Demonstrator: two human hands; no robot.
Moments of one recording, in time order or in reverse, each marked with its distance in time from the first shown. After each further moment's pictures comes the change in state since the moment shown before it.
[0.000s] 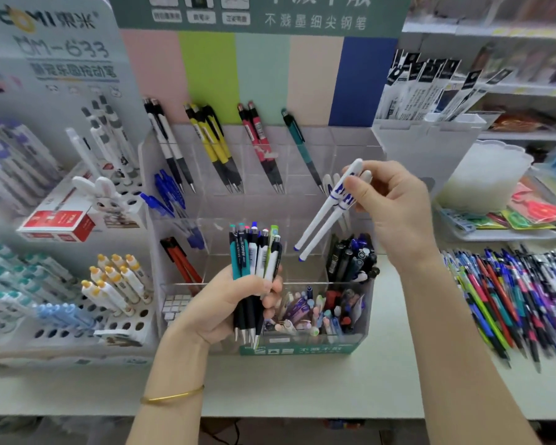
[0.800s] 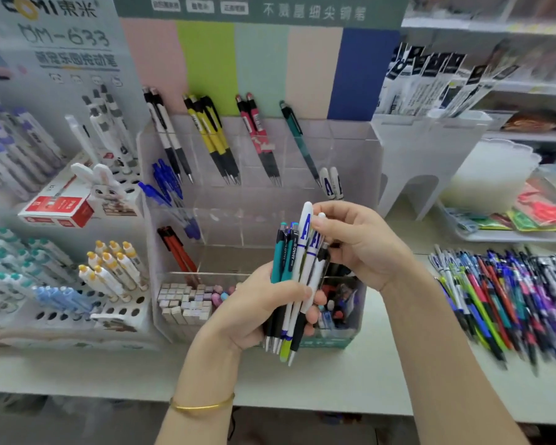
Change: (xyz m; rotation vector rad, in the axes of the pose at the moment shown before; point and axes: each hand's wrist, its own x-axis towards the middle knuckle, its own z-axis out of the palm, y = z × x) left_hand 0.001 -0.008 0.053 0.074 -0.047 -0.019; right_hand -0.025 0.005 0.007 0.398 -0.439 0.558
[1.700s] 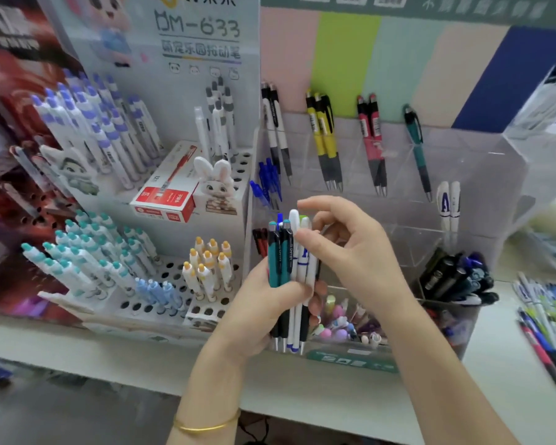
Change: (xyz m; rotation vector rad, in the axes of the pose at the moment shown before) left_hand -0.062 0.016 -0.096 0.121 0.329 0.302; right_hand 0.034 0.019 0.139 -0.565 0.044 -0.434
